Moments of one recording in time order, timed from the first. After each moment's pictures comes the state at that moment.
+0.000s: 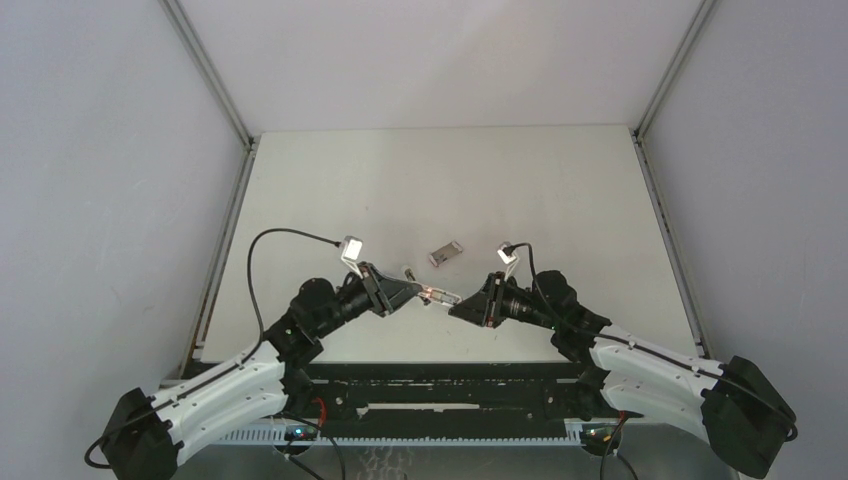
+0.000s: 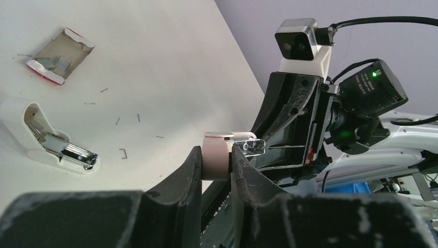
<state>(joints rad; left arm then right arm) -0.77 0.72 0.27 0.36 0.16 -0.85 0.78 0.90 0.28 0.38 -0.39 0.87</state>
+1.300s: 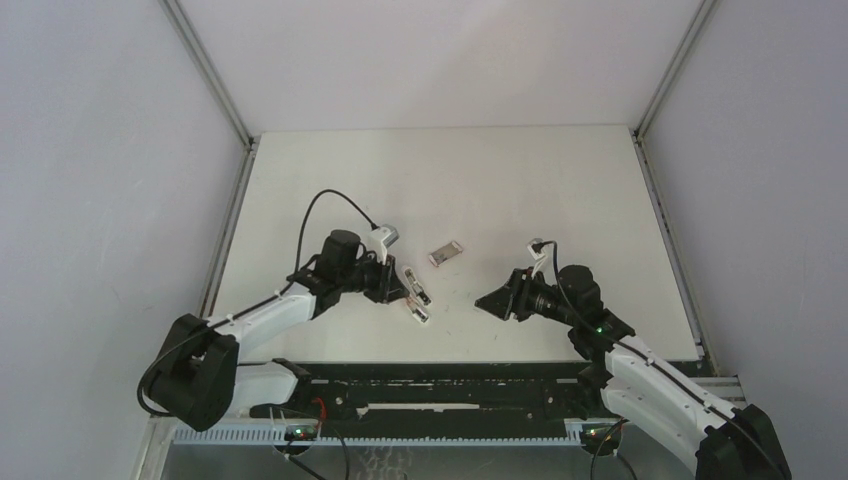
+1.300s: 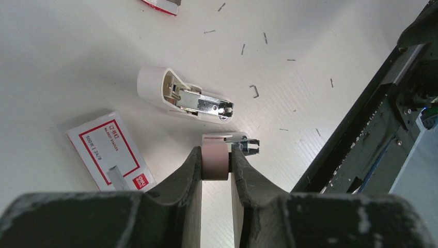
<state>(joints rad) -0.49 1.24 0.55 -0.02 0.50 -0.21 0.50 0.73 0.25 0.12 -0.50 0.71</state>
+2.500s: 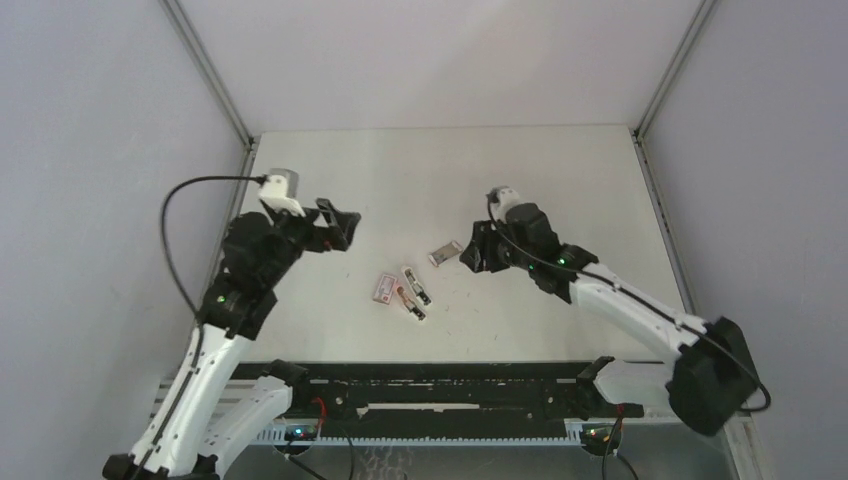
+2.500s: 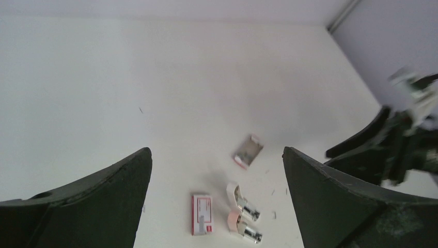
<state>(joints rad) -0.36 0.75 0.82 -0.30 0.07 -0.31 0.63 1.13 0.76 -0.21 -0.15 0.44</state>
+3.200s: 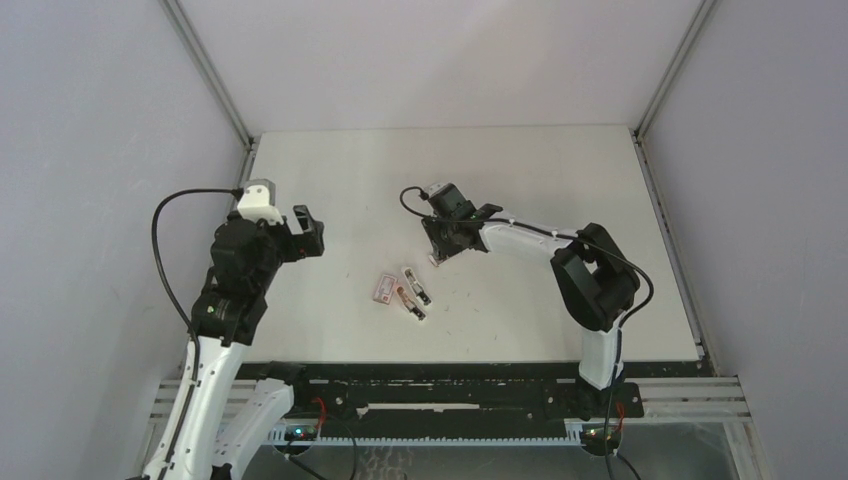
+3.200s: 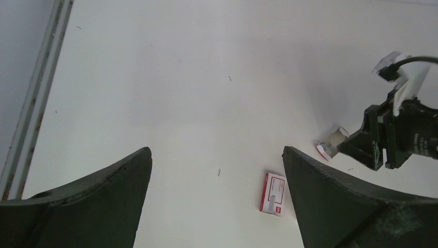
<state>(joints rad) -0.17 0.68 0.88 -0.50 -0.09 -0.19 0.73 1.90 1.34 -0.40 0.05 0.20</state>
